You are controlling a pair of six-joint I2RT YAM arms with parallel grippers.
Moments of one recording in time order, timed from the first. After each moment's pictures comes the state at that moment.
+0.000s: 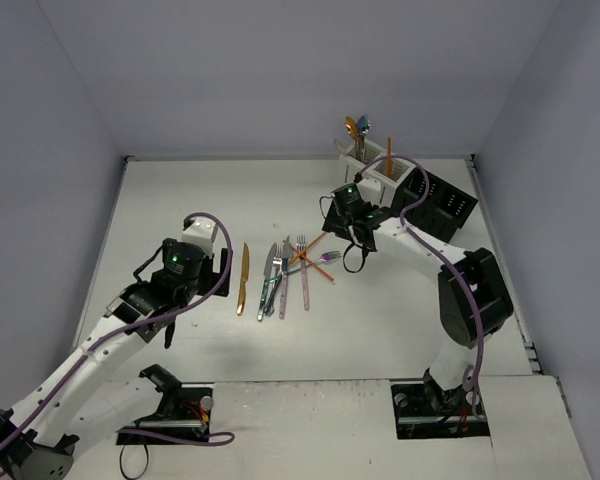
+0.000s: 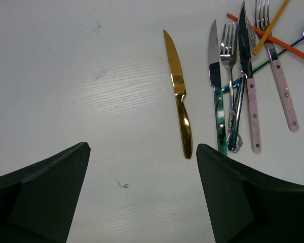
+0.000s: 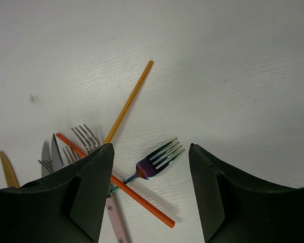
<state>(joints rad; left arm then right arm) -0.58 0.83 0.83 -0.65 -0.34 -0.21 0.53 1.72 1.22 -0.33 0.34 0.72</state>
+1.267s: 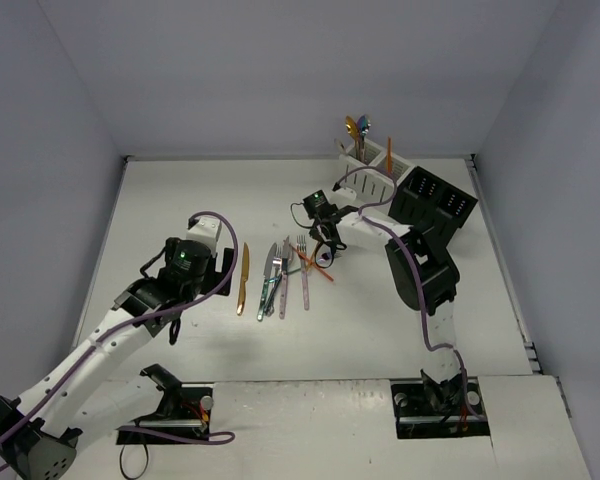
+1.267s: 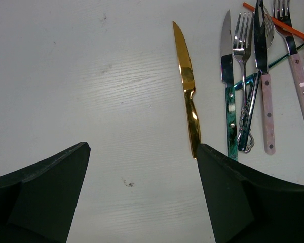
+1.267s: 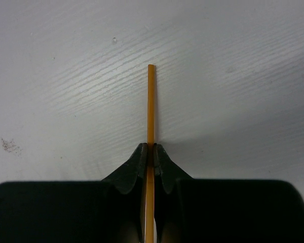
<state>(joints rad) -0.58 0.88 0.83 -0.65 -0.38 -0.21 0.59 2.11 1.45 -0.32 0.42 0.91</state>
